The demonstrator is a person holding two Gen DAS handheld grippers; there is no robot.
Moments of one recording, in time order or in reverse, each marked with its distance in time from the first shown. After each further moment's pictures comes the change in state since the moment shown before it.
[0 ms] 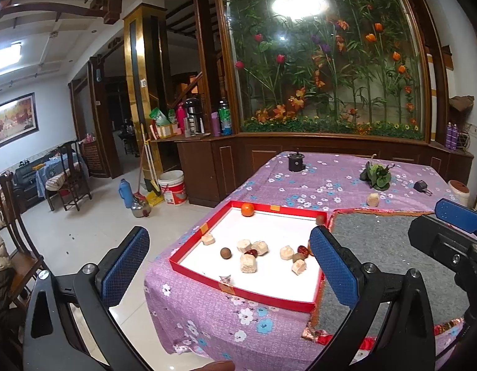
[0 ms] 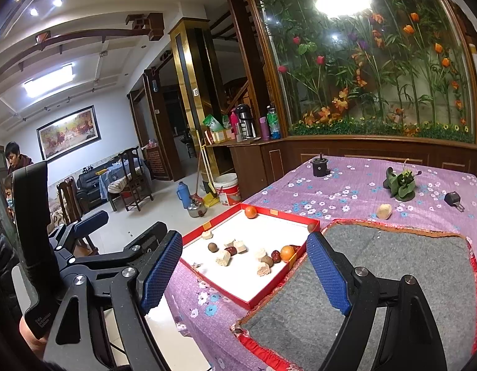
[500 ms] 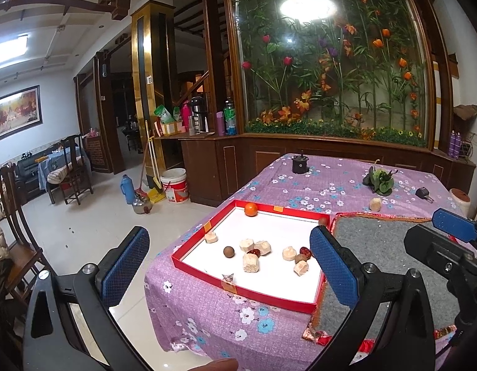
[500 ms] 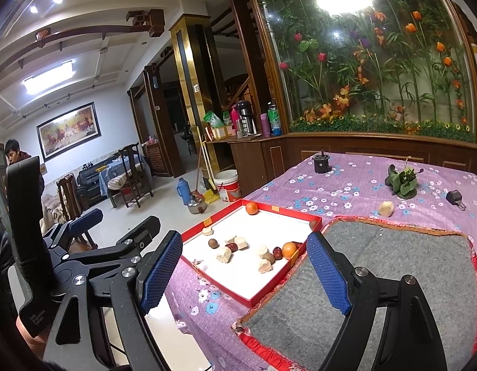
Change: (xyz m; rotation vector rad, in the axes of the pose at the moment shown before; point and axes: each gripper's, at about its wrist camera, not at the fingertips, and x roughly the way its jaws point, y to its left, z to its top) left arm 0.001 0.007 -0.002 -0.037 0.004 0.001; right arm 0.004 0.002 -0.001 -0.005 0.016 0.004
